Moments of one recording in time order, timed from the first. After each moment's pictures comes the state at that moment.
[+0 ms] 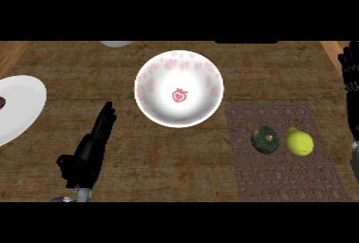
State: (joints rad) left arm -0.02 0.27 -0.35 -1.63 0.13 0.35 0.06; right arm -0.25 -0.54 0.03 -1.54 -0.12 -0.25 -0.21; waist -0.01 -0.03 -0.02
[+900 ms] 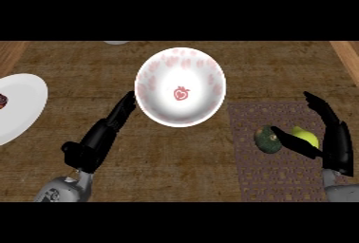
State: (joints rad) left arm -0.16 0.30 -0.35 -1.59 0.19 0.07 0.05; right arm -0.08 -0.42 0.14 -1.50 0.19 -0.53 0.06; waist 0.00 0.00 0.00
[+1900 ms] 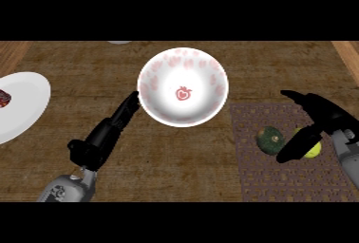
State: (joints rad) left arm -0.17 0.27 -0.34 -1.55 0.17 0.04 0.04; right arm -0.41 -0.66 0.32 -1.62 0.03 0.28 1.02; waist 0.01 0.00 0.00
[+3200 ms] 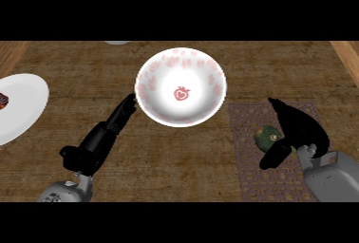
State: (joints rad) left arm -0.12 0.23 -0.28 -1.60 0.12 -0.02 0.06; right arm -0.37 -0.53 0.43 -1.65 0.35 0.25 1.06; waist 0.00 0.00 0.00
